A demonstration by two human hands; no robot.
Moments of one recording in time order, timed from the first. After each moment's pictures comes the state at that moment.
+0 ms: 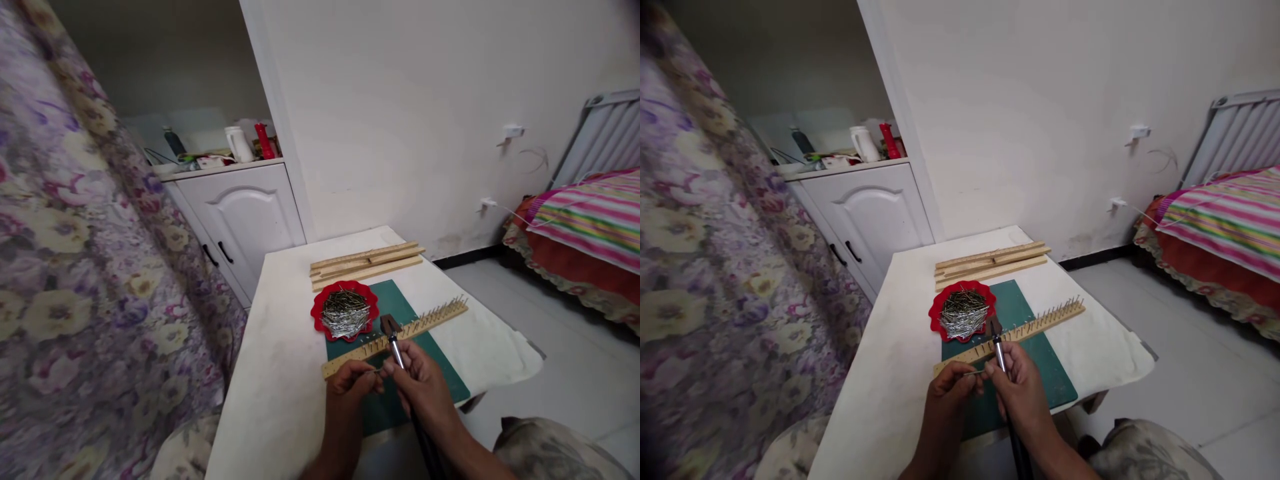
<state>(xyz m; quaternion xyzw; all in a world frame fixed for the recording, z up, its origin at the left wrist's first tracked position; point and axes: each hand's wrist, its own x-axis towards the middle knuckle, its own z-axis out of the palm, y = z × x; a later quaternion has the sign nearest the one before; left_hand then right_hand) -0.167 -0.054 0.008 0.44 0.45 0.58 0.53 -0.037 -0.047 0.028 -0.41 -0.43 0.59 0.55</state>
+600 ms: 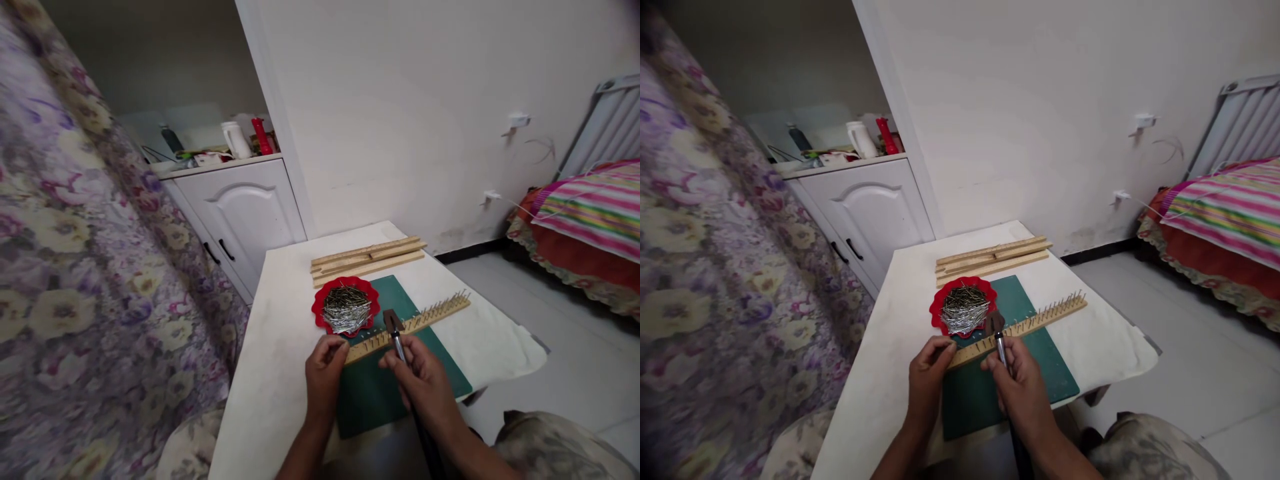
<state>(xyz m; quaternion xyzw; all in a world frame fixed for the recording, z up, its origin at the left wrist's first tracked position) -0.201 -0.027 0.011 0.54 0.55 0.55 0.32 -0.038 -0.051 0.037 -0.44 -0.43 0.57 0.54</state>
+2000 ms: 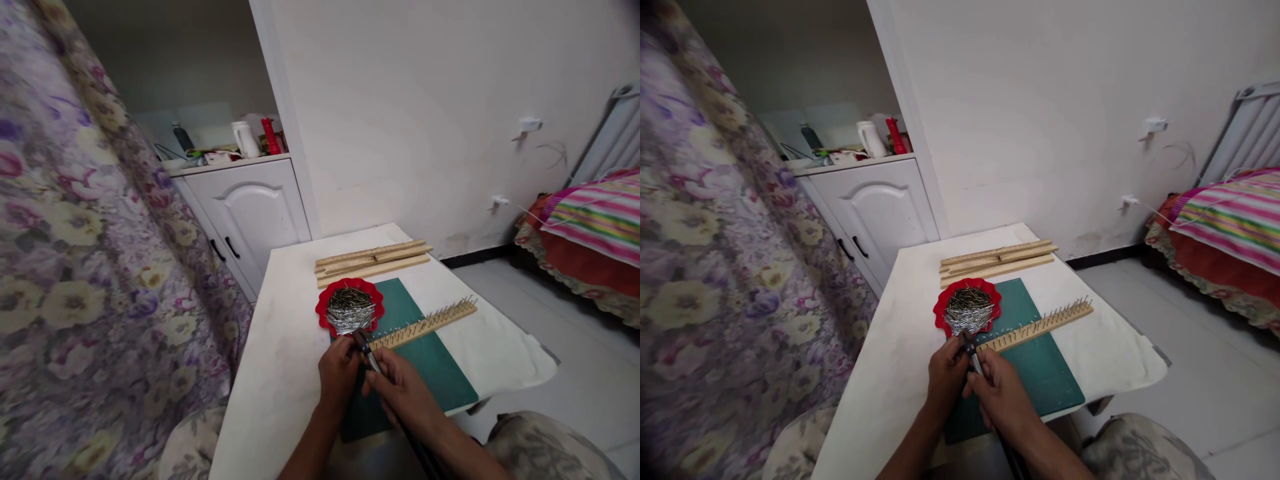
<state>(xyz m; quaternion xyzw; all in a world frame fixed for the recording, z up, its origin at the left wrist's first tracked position) -0.200 -0.004 -0.021 0.67 0.62 0.38 0.16 -0.057 -0.042 0.022 -0.36 -0.51 0.65 0.42</state>
